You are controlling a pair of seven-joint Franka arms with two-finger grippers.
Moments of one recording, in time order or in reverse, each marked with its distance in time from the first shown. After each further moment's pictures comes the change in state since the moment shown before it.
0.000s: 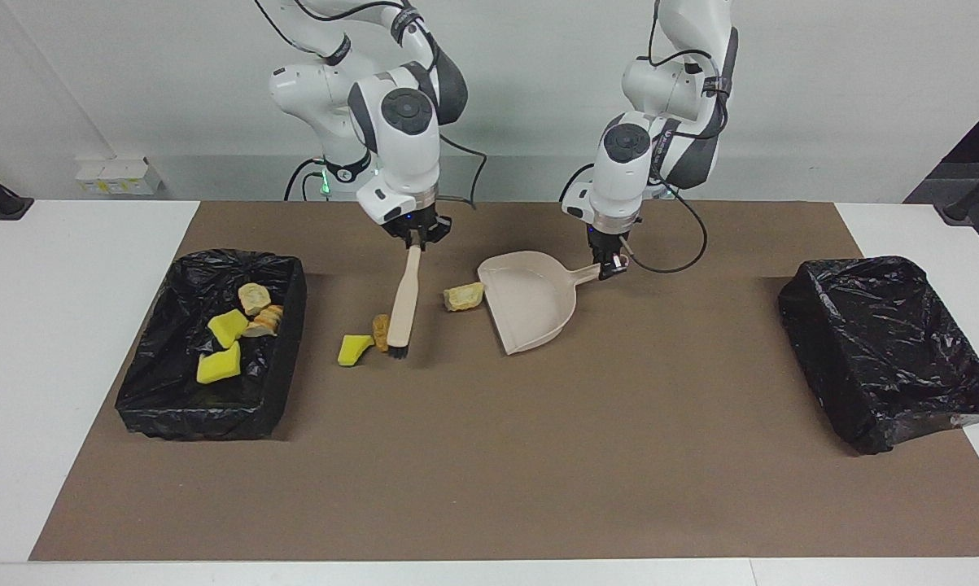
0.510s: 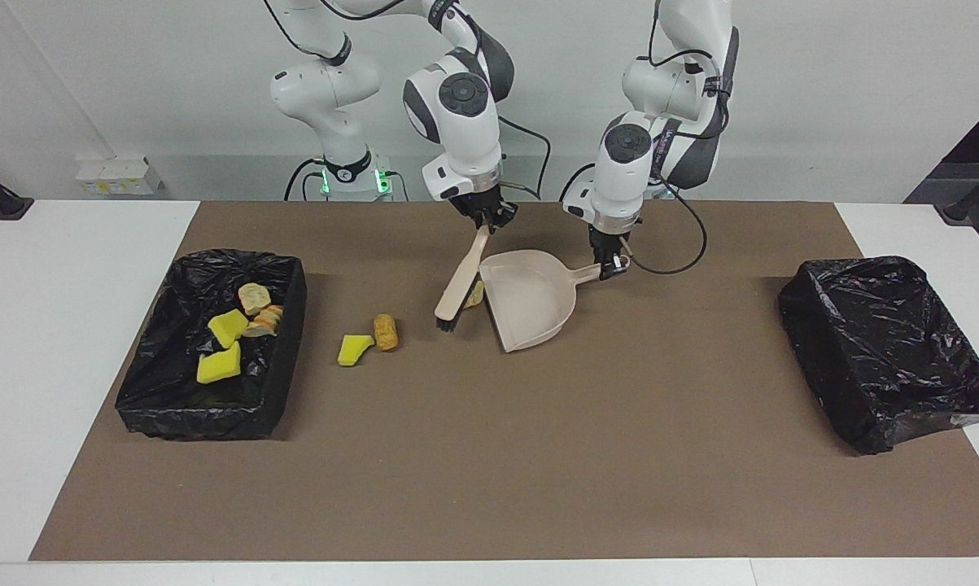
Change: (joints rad) left arm 0.000 0.000 0.003 0.002 0.000 -0.008 0.043; right arm 0.213 0.015 0.008 0.048 0.269 0.017 0.432
